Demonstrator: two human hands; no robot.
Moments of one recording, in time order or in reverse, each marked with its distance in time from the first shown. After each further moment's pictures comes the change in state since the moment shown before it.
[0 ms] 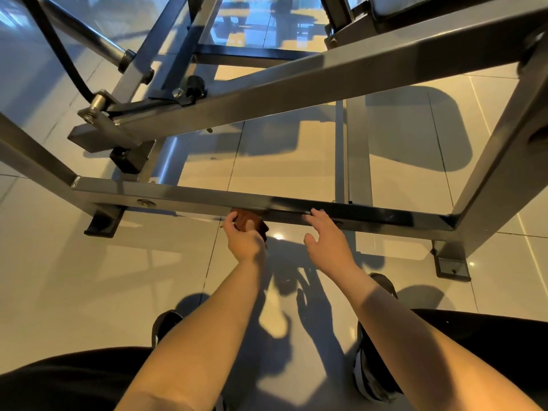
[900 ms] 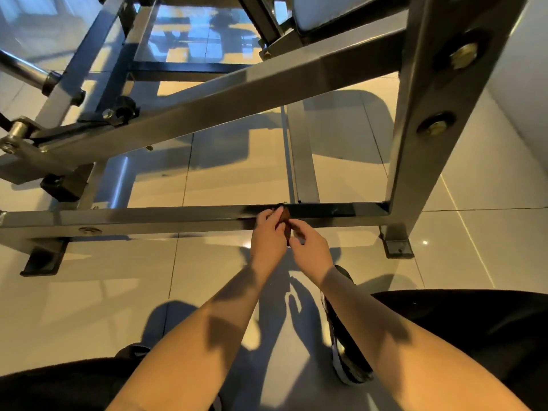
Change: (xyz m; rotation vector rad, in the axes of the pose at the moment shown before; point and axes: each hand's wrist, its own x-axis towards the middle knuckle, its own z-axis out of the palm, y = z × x) left_hand -0.076 0.015 0.064 0.538 -0.712 0.448; right_hand -0.029 0.027 -0.029 0.356 0.187 0.207
